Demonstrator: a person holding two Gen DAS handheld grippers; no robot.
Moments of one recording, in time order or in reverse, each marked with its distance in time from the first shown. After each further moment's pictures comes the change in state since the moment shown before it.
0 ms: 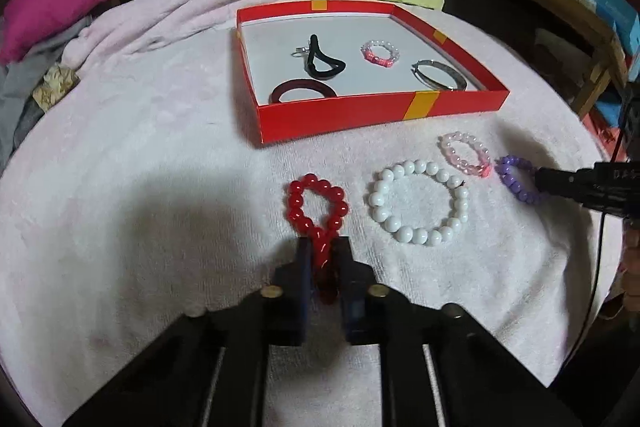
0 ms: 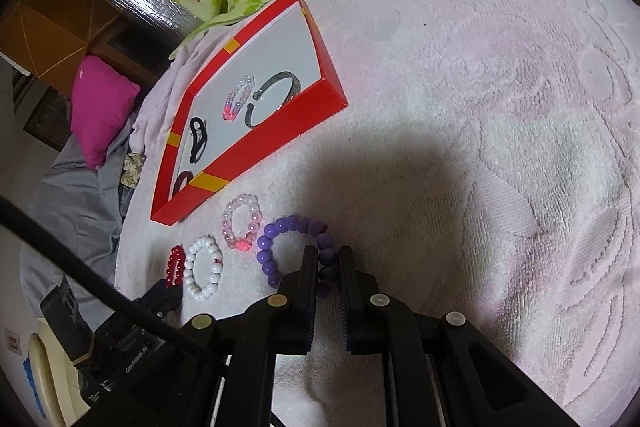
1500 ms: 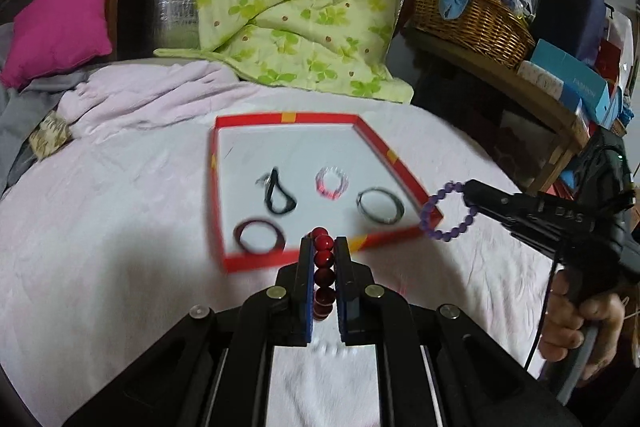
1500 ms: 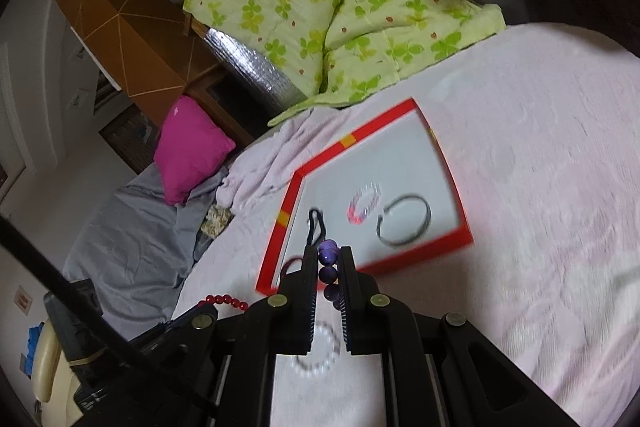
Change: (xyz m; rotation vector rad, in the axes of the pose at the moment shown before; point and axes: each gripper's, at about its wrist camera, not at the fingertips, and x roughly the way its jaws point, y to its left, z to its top) left arm -0.063 -0.019 0.069 -0.057 -0.259 -0.119; right arm -0.045 0.065 0.039 -0.156 -0.324 0.255
